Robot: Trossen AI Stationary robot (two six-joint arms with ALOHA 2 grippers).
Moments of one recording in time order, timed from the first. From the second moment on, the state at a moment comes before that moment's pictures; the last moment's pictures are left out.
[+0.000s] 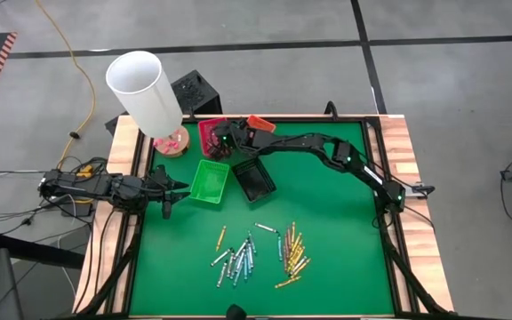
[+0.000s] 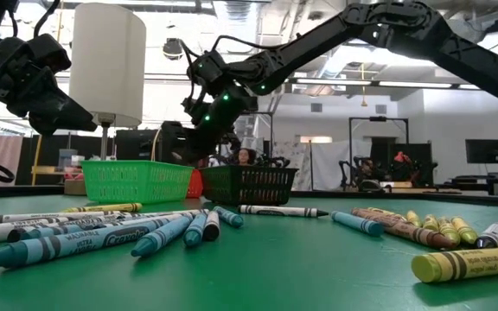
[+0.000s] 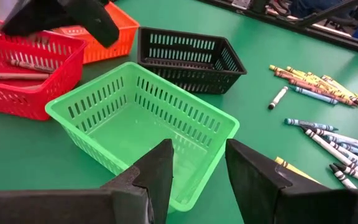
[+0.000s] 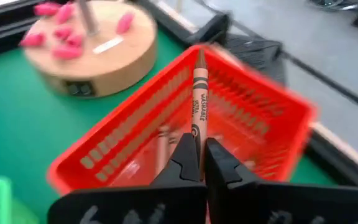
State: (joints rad) left arm -0.16 0.05 0.14 -0.43 -0.38 -0.37; right arm -0.29 2.41 2.04 -0.19 0.32 0.21
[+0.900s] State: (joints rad) left arm -0.16 0.05 0.14 -0.43 -0.38 -0.37; right arm -0.30 2.45 2.05 -0.23 0.25 0.20
